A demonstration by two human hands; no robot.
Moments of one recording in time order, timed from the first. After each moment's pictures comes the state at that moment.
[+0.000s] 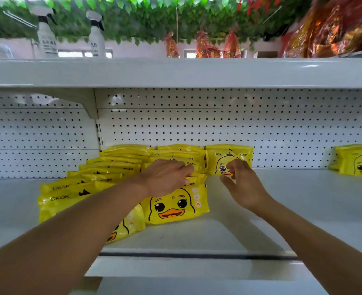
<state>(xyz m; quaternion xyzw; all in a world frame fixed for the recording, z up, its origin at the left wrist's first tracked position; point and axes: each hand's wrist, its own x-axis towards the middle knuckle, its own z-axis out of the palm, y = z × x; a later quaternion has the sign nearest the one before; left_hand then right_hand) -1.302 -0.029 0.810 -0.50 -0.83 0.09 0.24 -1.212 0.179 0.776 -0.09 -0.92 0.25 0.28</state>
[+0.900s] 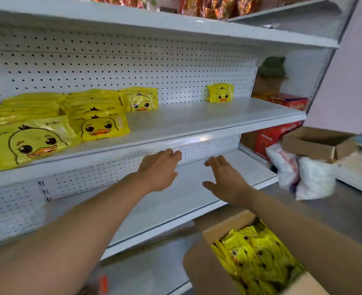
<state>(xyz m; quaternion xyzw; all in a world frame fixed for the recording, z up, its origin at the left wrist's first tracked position) -1.044 -0.011 0.724 -0.57 -0.81 -0.06 0.10 -0.887 0.109 0.703 -0.25 -0.95 0.11 0.16</state>
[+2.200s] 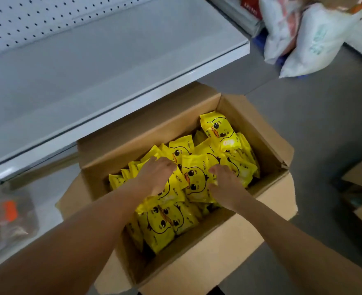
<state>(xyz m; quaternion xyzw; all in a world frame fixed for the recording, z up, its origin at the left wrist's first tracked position) -0.868 0.302 0.315 -0.66 -0.71 0.15 -0.18 -0.684 0.390 0.344 -0.45 -0.81 0.35 -0.14</state>
